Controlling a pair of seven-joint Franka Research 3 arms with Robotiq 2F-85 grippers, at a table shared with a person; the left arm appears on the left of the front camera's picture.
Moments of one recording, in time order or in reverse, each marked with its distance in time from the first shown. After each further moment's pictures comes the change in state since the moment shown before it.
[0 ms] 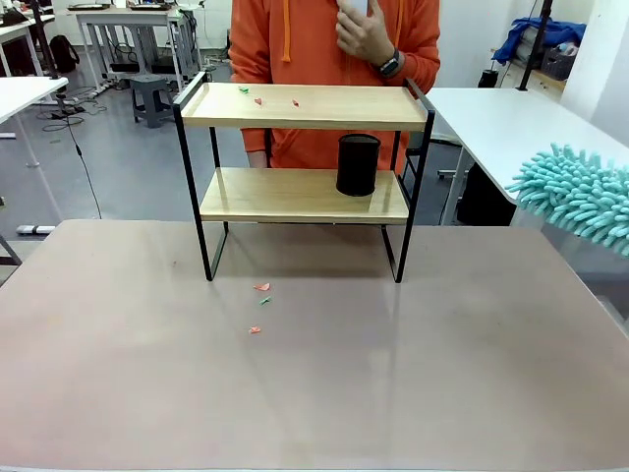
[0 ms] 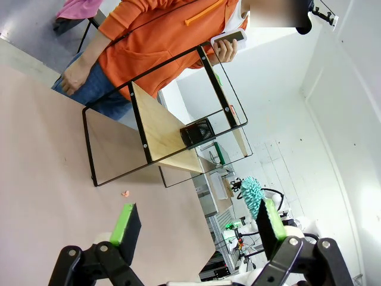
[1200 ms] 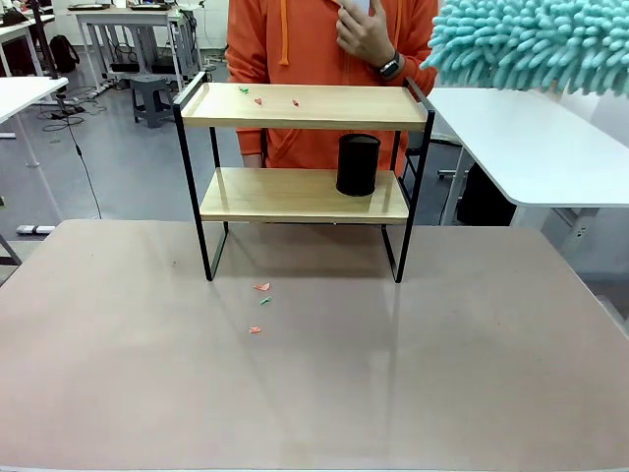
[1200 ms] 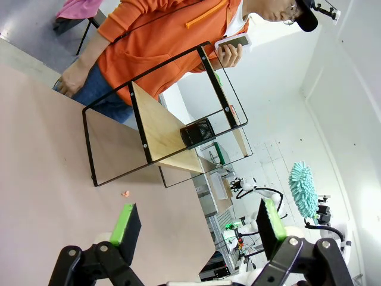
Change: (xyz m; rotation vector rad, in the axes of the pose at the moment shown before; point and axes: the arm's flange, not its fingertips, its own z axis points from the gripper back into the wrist) left arm 0.000 0.000 0.000 0.000 0.000 0.000; right arm 0.035 0.184 0.037 0.059 -0.215 0.308
